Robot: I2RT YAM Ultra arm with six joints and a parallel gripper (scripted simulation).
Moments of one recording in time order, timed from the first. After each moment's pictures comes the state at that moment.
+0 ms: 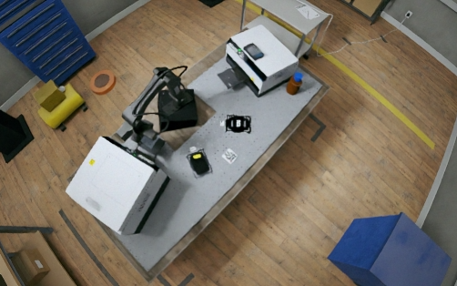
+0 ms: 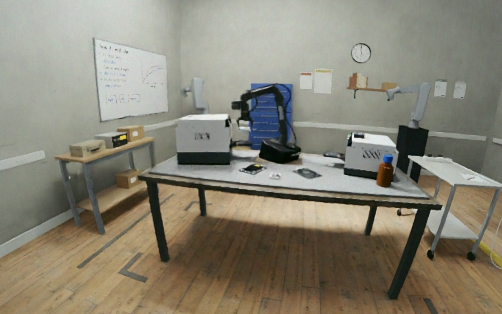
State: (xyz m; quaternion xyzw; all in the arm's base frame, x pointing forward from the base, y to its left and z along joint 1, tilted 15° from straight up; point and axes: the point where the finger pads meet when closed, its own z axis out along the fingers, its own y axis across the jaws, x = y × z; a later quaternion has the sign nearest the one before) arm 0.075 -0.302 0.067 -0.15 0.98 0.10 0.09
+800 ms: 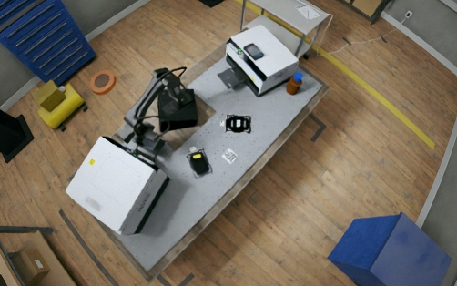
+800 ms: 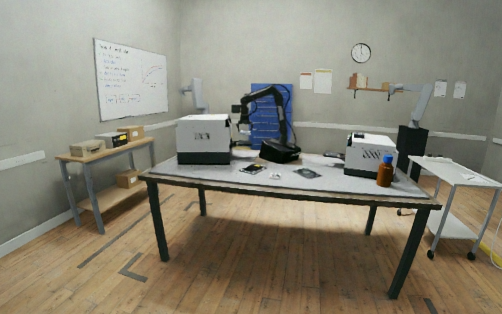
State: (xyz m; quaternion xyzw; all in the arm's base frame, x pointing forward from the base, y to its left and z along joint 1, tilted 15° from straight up) arm 0.079 -0.297 0.041 -0.15 0.98 0.10 0.09
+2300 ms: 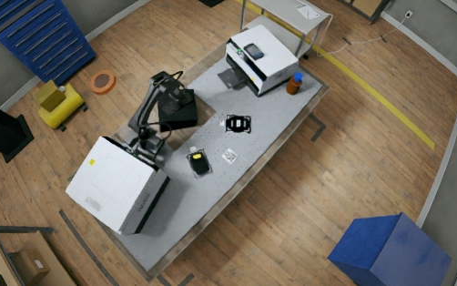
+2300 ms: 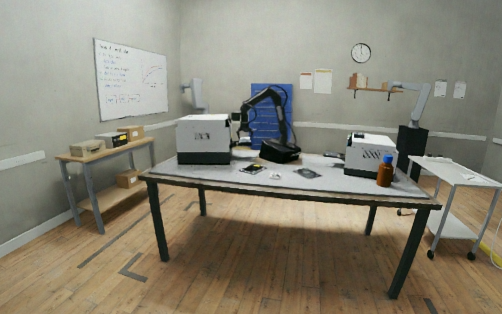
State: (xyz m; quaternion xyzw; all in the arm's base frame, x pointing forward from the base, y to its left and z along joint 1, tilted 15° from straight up) arm 0.087 -0.285 -0.012 -0.15 0.98 0.10 0.09
